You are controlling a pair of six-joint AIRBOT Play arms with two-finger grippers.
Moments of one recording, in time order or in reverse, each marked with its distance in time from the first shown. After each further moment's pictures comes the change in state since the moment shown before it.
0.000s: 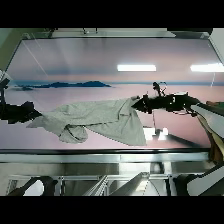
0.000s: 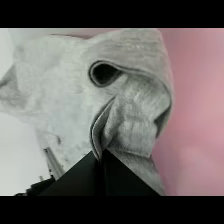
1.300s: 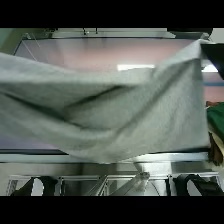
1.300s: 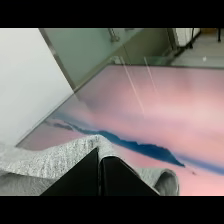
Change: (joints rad) left arm 0.163 0.476 0.500 -0.291 0.110 0.064; right arm -0.153 1.081 0.033 -0.146 -0.151 0.070
